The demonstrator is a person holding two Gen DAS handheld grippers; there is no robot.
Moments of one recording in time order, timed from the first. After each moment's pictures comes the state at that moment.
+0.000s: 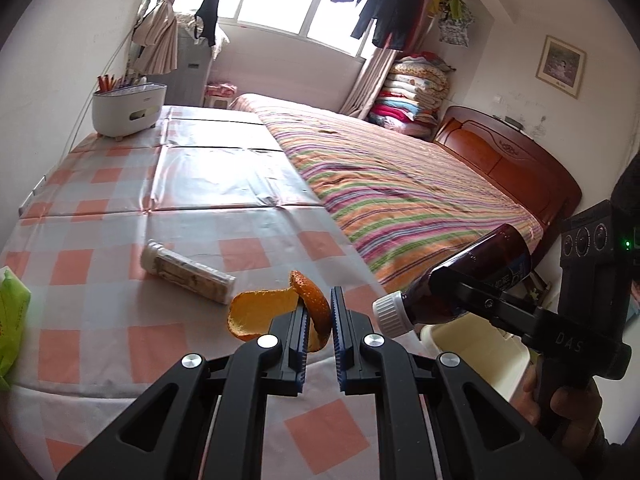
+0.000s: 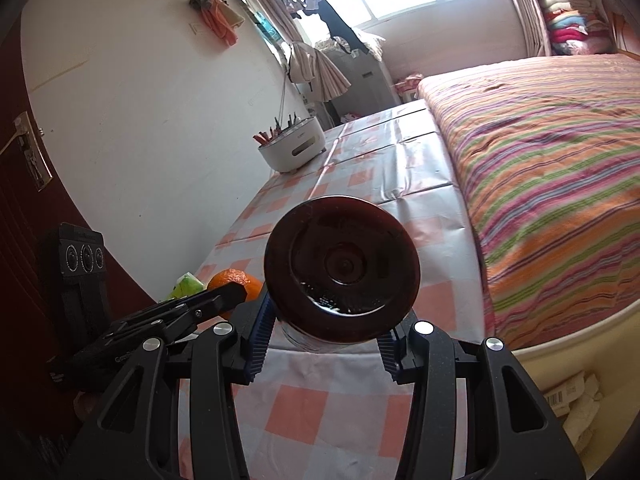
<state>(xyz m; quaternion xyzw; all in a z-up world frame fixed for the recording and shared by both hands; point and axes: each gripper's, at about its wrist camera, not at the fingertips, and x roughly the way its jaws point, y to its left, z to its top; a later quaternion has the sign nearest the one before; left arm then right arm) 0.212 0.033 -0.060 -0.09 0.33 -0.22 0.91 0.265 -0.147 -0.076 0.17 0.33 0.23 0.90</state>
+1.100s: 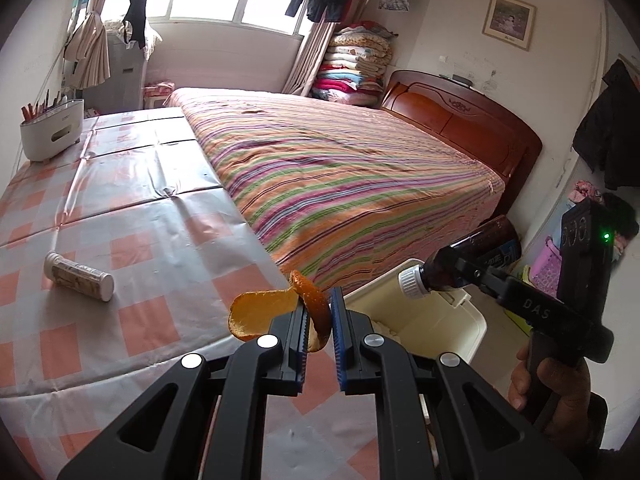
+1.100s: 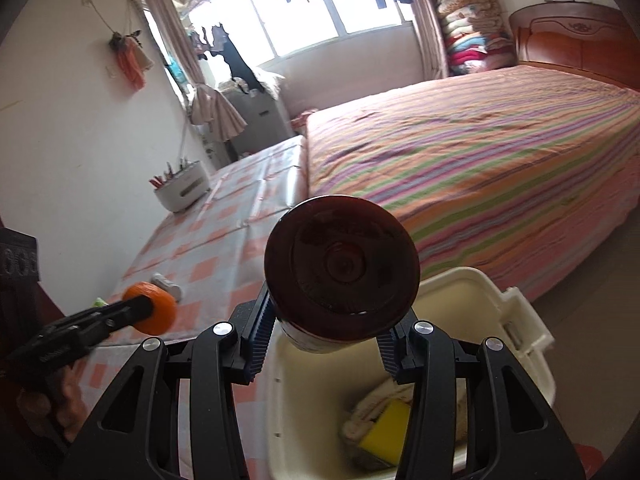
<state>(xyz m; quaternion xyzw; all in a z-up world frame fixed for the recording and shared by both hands) 0.185 -0.075 -0.056 -0.03 0.34 -0.30 0.89 0.208 -0.284 -0.095 0.16 0.30 0.04 0.94</state>
